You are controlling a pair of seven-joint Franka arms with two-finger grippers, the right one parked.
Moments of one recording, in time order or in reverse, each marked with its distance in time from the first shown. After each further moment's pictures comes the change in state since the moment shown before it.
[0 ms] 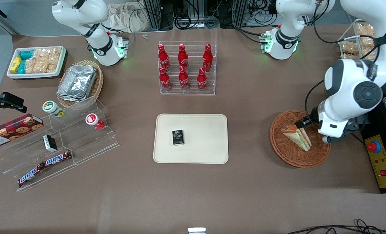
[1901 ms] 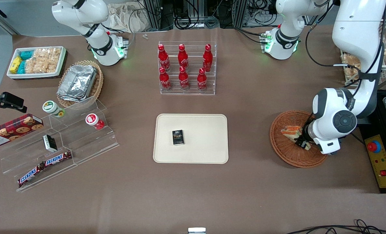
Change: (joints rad) arm 0.009 0.243 0.025 0.065 0.068 0.173 -0.489
